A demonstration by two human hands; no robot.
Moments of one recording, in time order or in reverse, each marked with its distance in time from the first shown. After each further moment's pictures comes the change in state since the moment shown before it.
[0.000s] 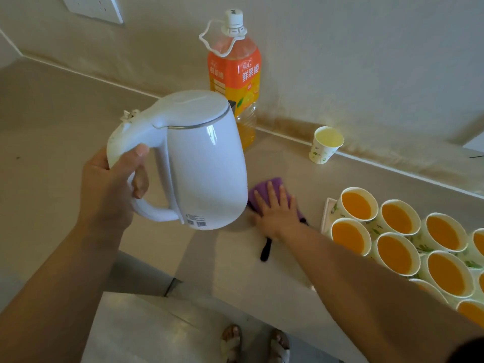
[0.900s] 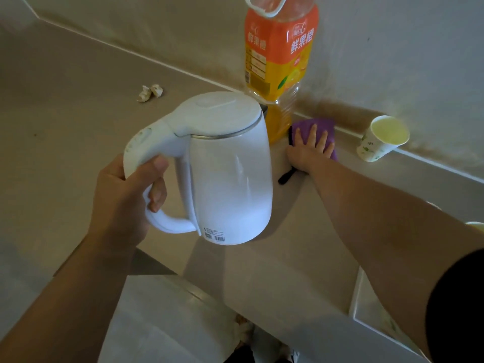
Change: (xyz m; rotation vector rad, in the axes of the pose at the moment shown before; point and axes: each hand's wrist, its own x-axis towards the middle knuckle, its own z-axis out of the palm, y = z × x) left_hand 0.015 -0.029 -0.008 -0.048 -0.033 -0.095; right_hand 0.122 -0.006 -0.088 0.177 0.076 0.241
